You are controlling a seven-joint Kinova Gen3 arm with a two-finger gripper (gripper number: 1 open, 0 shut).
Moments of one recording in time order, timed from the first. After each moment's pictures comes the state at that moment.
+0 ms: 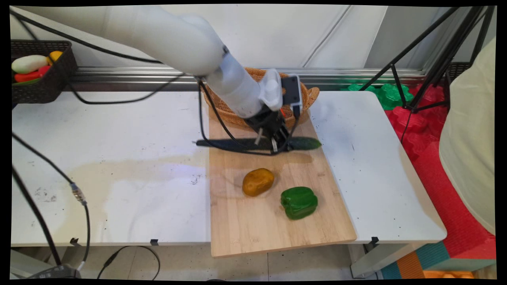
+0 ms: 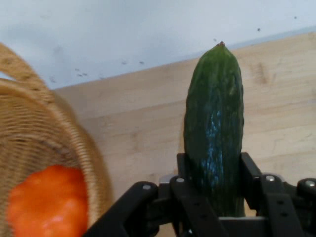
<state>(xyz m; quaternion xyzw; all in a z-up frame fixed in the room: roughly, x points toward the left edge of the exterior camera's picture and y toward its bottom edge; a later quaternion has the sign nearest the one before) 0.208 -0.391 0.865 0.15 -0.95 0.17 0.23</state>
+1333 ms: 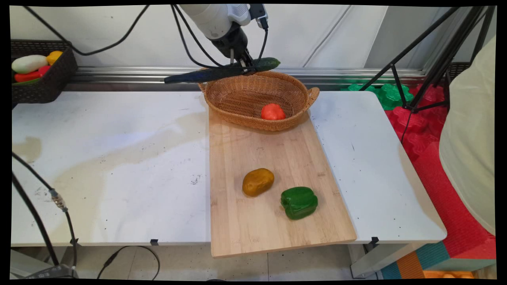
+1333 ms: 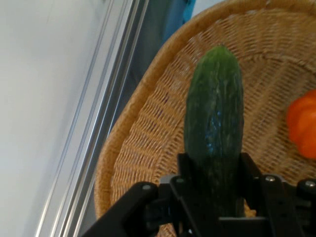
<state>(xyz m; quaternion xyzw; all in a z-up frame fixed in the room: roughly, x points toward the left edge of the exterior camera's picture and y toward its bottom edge) 0.314 -0.499 0.948 0.28 -0.90 0.28 0.16</state>
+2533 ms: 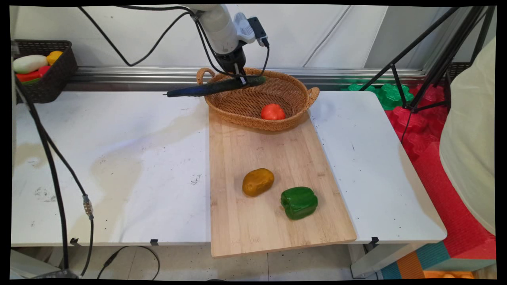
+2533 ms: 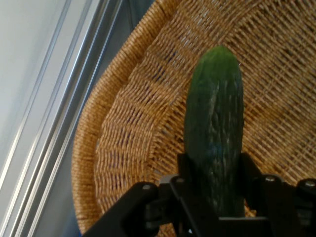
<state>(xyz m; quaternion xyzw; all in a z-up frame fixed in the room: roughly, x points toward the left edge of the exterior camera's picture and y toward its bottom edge) 0.322 -0.567 0.884 0.35 -0.90 0.23 0.10</state>
